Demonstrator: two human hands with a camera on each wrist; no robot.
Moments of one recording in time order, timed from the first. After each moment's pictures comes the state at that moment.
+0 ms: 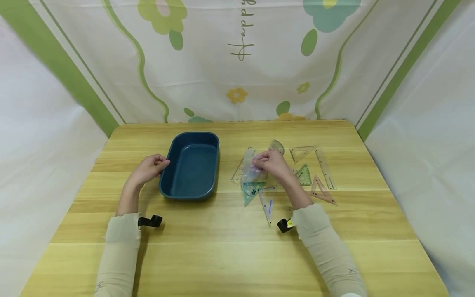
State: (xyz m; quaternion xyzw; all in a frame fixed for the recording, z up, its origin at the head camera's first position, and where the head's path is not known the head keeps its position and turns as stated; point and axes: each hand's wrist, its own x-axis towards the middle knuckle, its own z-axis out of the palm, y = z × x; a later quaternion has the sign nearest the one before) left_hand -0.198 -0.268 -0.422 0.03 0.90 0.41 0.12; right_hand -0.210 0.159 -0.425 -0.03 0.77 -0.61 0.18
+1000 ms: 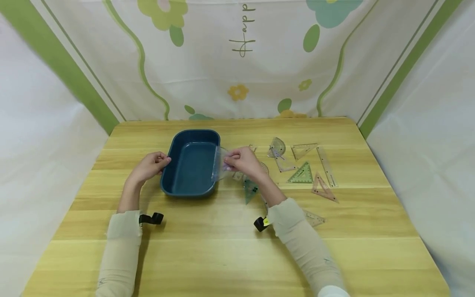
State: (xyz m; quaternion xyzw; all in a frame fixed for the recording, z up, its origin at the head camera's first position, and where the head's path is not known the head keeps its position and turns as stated) left_hand -0.198 -0.266 -0.420 0.02 0.90 0.42 0.13; right_hand -0.205 0.078 -0.410 -0.08 0.76 -0.61 0.20
